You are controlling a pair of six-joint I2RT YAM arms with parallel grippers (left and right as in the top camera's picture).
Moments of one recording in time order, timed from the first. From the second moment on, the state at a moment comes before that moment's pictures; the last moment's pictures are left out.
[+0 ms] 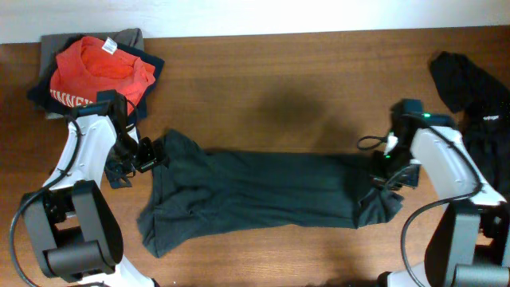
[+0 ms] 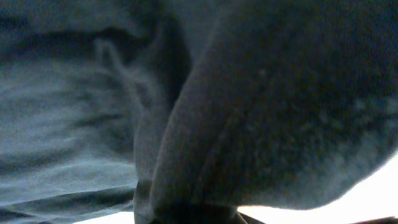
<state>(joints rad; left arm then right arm) 0.15 1.86 1.35 -1.16 0.09 -0.28 -0.10 1.67 1.14 -1.15 0.00 0.24</state>
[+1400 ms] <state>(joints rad) 0.15 1.86 1.35 -1.15 0.09 -0.28 0.33 1.66 1.17 -1.19 -0.01 0.30</state>
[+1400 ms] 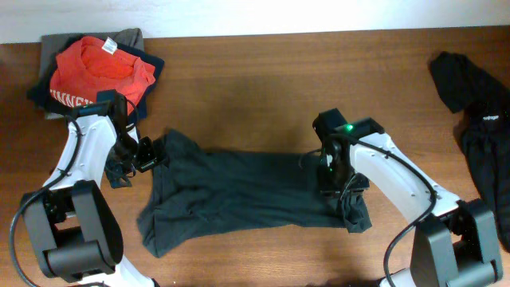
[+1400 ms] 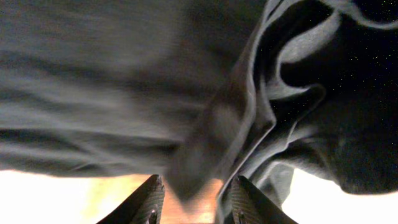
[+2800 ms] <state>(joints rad) 0.15 1.86 1.34 -1.14 0.09 -0.28 -0.08 1.64 1.05 -0.95 -0.12 0.26</state>
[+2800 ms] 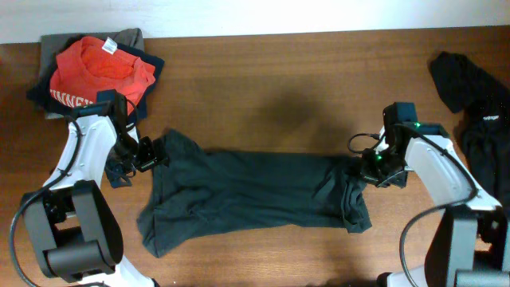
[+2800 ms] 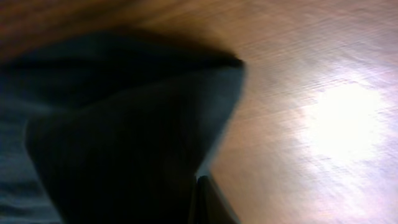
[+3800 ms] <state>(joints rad) 0.15 1.86 1.33 -1.14 0.09 -0.28 -0.02 1.65 1.32 -1.20 -0.26 0.23</state>
